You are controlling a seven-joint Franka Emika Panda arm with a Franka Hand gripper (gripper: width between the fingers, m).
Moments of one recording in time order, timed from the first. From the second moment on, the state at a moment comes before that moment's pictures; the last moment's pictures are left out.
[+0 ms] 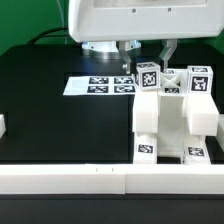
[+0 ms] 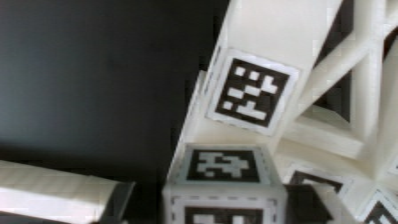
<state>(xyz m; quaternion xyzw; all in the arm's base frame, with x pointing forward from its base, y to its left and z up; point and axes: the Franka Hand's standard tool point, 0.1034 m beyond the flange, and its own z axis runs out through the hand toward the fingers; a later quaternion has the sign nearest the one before) 0.605 0.013 0.121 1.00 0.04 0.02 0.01</state>
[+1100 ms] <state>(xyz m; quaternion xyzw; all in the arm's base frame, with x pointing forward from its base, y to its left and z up) 0.605 0.024 0.121 0.90 -0.44 0.01 -0.02</state>
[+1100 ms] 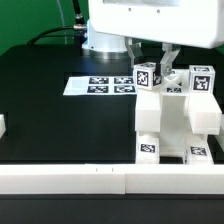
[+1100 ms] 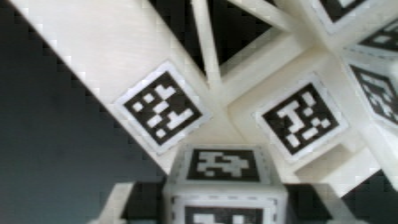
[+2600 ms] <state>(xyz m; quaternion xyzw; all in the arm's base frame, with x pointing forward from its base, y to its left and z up) 0.608 0.038 0.121 0.96 -0.26 0.03 -0.02</state>
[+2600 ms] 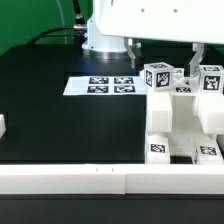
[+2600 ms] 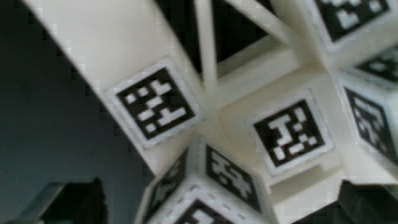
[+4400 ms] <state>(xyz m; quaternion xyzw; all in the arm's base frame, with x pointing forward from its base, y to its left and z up) 0.606 0.032 0.118 1.00 -0.03 0.03 -0.01</state>
